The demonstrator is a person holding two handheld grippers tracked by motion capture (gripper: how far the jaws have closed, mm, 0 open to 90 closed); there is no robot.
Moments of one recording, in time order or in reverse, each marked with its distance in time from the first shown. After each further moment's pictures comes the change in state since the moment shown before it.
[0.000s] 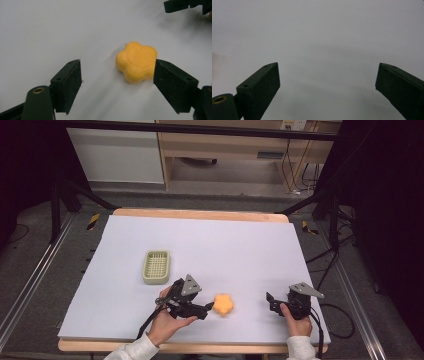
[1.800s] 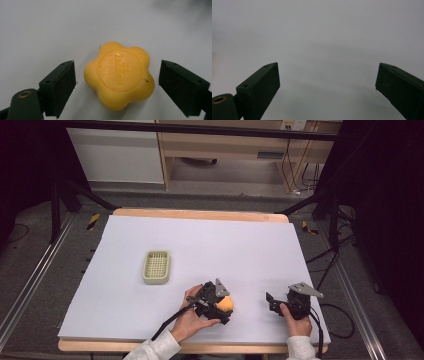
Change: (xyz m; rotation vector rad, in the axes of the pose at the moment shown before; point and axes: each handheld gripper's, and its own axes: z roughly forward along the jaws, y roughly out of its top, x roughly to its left) left arm -0.031 0.015 0.065 0.173 -0.023 0.095; right arm 0.000 0.000 0.002 0.006 -0.006 -0.007
